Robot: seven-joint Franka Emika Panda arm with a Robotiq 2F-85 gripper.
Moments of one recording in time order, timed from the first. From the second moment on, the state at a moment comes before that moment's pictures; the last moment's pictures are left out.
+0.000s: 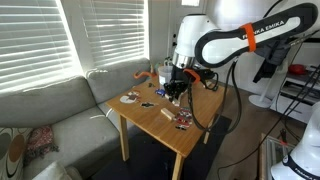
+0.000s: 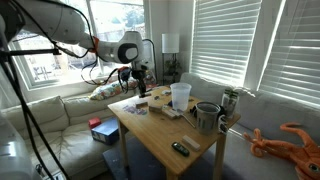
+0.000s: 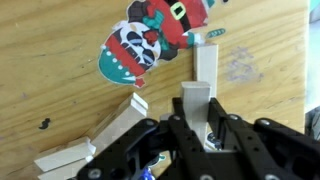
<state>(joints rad) 0.10 -0.05 0.12 -2.07 0.01 2.18 0.64</state>
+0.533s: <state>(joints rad) 0.15 0.05 0.16 -1.98 0.02 2.14 0.66</state>
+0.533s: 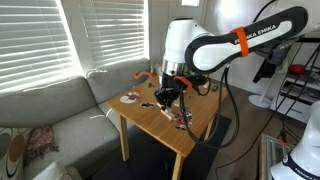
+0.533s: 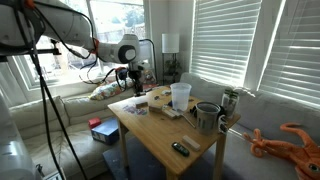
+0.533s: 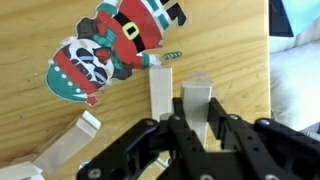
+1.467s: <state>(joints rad) 0.19 0.21 0.16 -1.84 -0.01 2.05 0.66</state>
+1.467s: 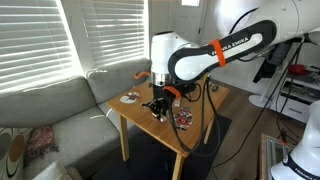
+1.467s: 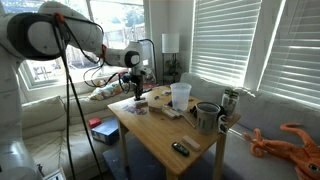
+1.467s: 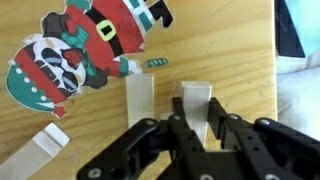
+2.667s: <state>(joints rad) 0.20 0.24 0.15 -1.81 -0.03 2.01 0.66</state>
